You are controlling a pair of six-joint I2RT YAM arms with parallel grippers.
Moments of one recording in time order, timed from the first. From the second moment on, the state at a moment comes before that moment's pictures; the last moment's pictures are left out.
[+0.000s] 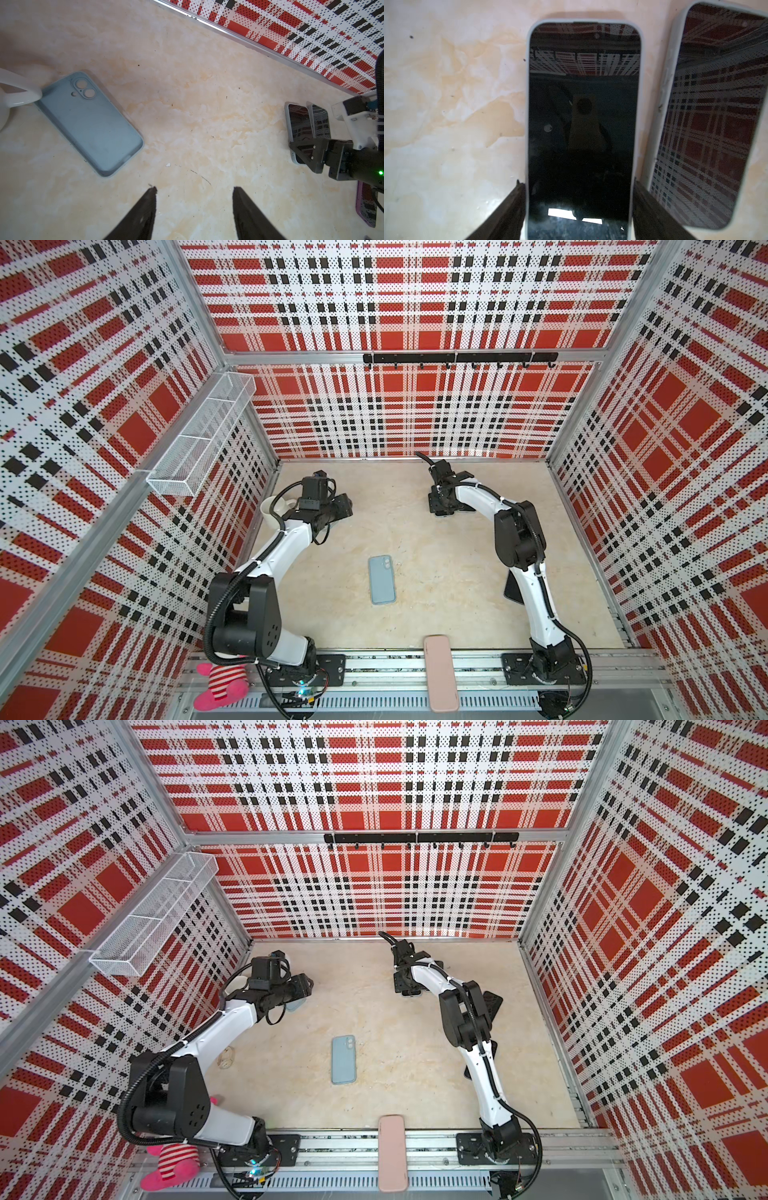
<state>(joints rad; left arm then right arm) -0.10 1.48 1.03 -0.28 0.12 -0.39 0.45 2.40 2.01 -0.77 0.19 0.30</state>
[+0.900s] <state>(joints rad) -0.28 1.41 1.02 -0.28 -0.02 -0.29 0.44 1.67 1.30 -0.46 0.13 0.22</state>
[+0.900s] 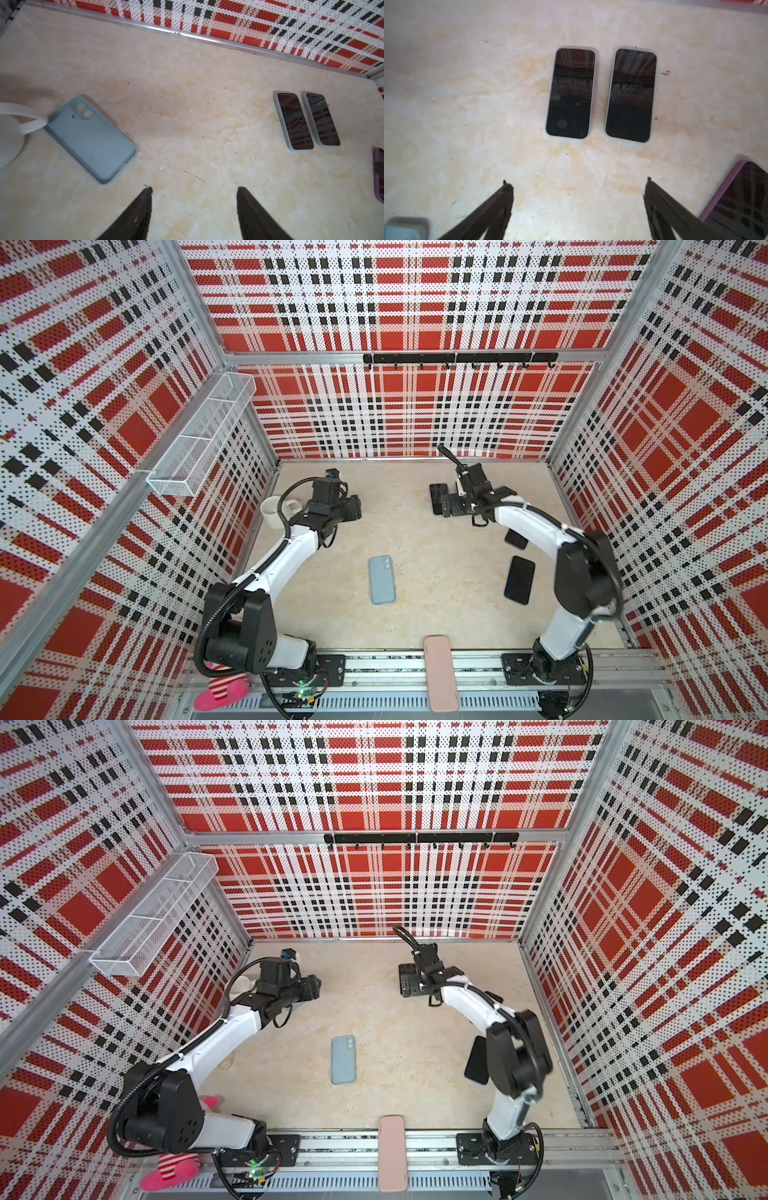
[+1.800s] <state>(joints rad) -0.60 1.62 1.06 -0.64 -0.04 0.00 0.43 1.11 0.79 -0.43 -0.29 0.34</state>
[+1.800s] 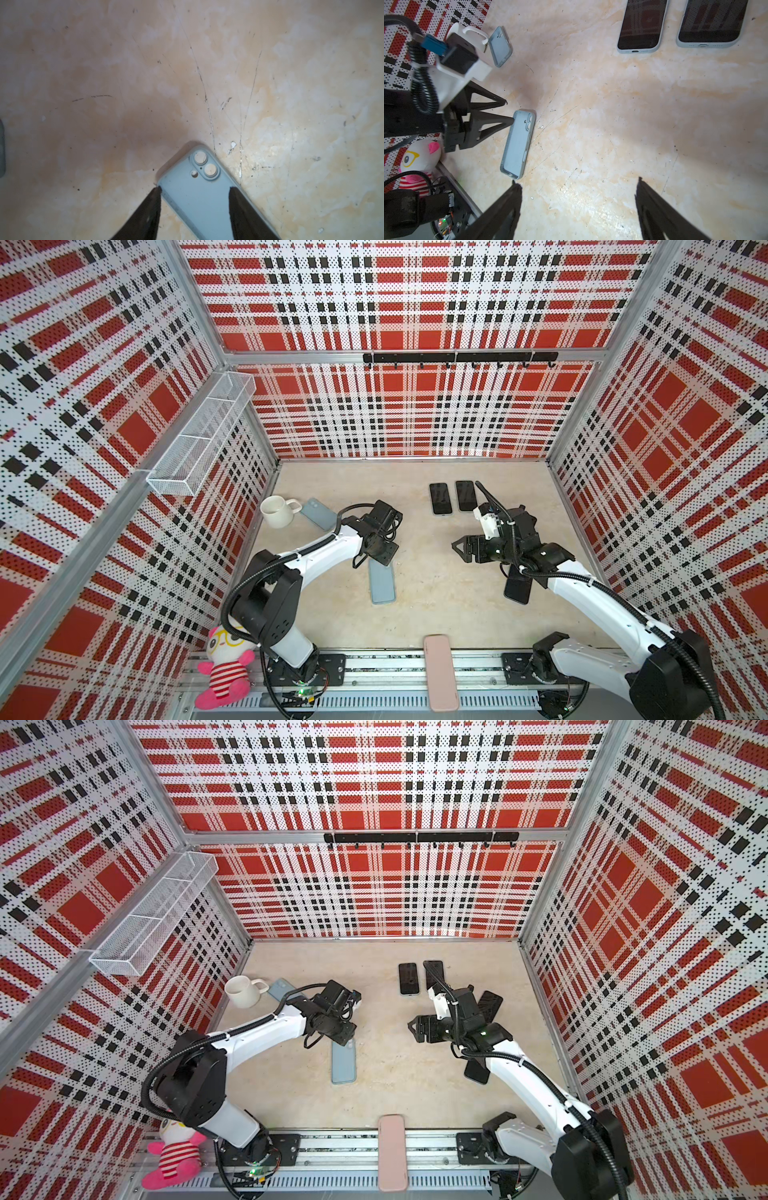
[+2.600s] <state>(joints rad) -0.56 1.76 1.04 -0.57 -0.05 0.05 0.34 1.07 0.79 -0.51 -0.29 0.30</state>
